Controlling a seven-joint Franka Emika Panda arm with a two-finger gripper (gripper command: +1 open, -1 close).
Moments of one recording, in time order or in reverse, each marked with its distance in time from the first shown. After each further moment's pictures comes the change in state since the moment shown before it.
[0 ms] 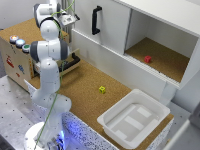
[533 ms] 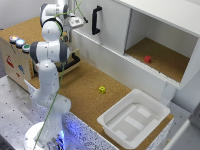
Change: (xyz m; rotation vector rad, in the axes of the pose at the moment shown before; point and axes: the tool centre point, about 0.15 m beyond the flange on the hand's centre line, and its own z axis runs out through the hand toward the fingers) arm -0.037 0.000 0.043 0.090 -0.011 0.003
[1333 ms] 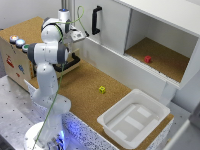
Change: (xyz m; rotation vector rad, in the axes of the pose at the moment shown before) arm -0.009 -0.012 0.073 -0.036 0.056 0.011
